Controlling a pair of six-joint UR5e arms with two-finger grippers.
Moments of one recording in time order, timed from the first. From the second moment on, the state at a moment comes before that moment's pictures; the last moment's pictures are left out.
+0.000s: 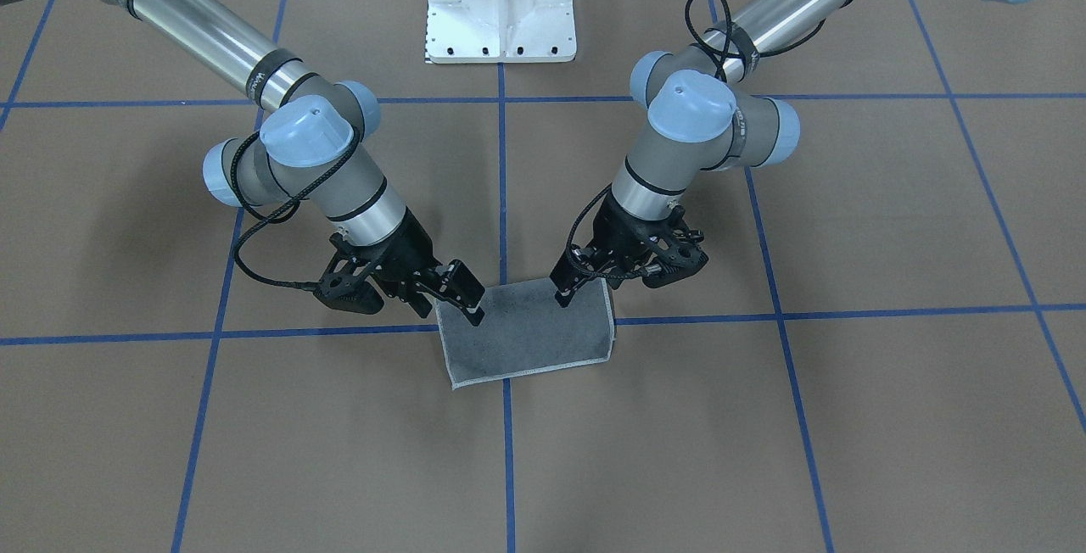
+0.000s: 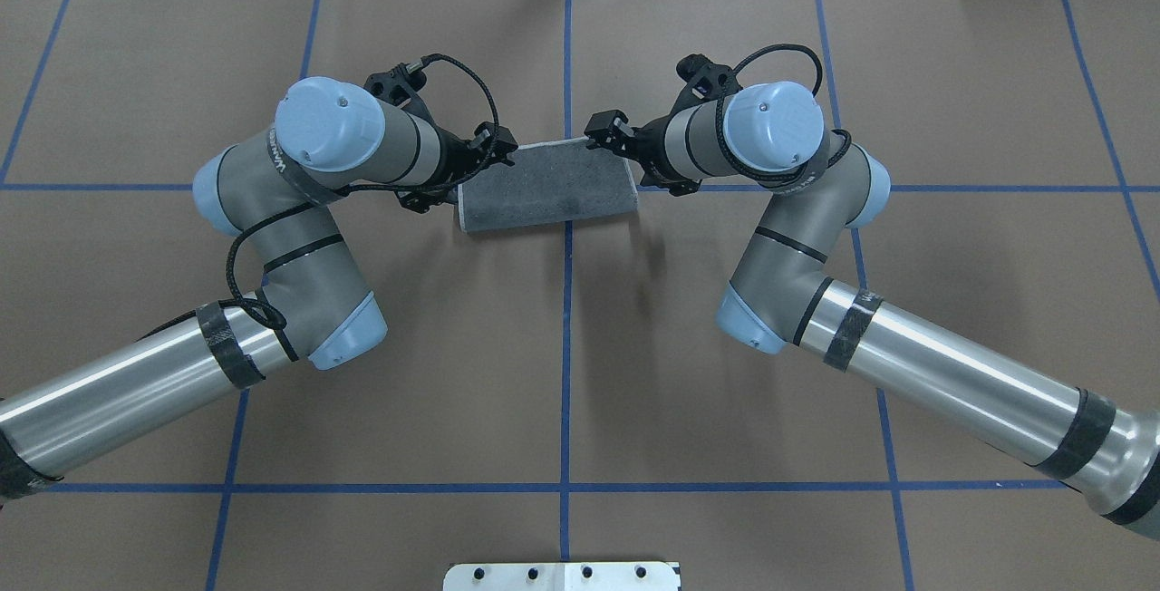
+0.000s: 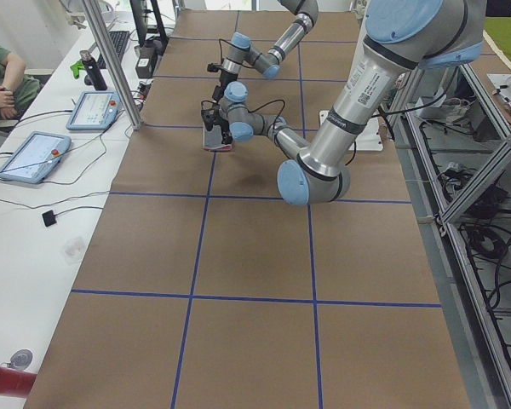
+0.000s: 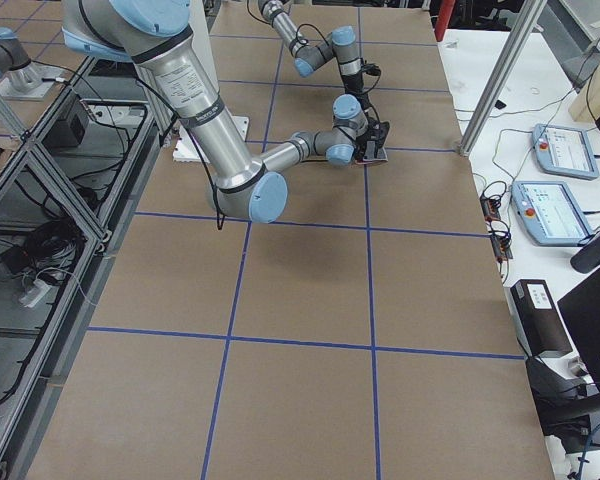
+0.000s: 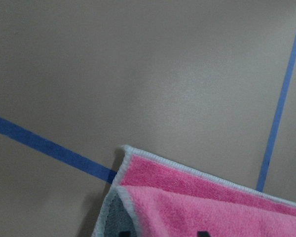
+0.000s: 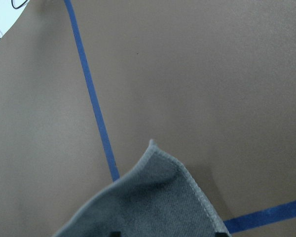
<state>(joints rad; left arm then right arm) -0.66 -2.25 -1.37 -2.23 -1.82 -1.70 0.66 -0.88 1.25 -0.71 1.80 1.70</state>
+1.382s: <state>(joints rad) -0.72 -2.25 -1.38 -2.23 -1.88 -1.70 0.67 -0.90 1.26 -0.82 1.98 1.64</state>
